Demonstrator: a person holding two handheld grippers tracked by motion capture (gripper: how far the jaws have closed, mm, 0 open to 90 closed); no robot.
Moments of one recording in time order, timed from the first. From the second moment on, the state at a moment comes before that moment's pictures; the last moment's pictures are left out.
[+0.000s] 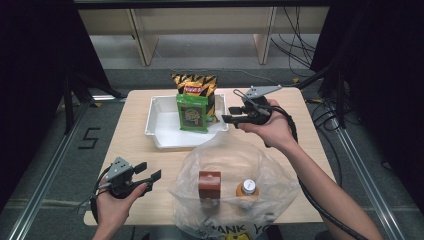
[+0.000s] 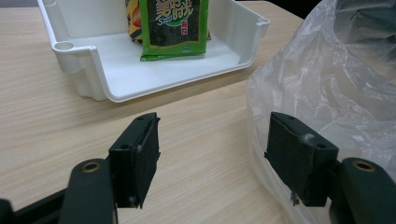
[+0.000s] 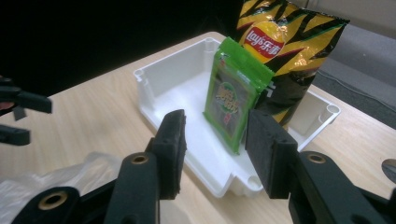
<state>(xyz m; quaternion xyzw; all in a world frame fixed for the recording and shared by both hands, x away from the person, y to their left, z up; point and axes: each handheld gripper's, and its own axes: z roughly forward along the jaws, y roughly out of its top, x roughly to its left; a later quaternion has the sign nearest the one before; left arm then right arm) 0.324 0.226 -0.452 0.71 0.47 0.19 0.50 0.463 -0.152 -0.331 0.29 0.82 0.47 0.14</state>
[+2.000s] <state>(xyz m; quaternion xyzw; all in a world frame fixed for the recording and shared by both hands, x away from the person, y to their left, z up) 0.320 0.218 -0.451 0.71 0.46 0.19 0.50 0.334 -0.206 -0.375 0.26 0.81 0.52 0.10</state>
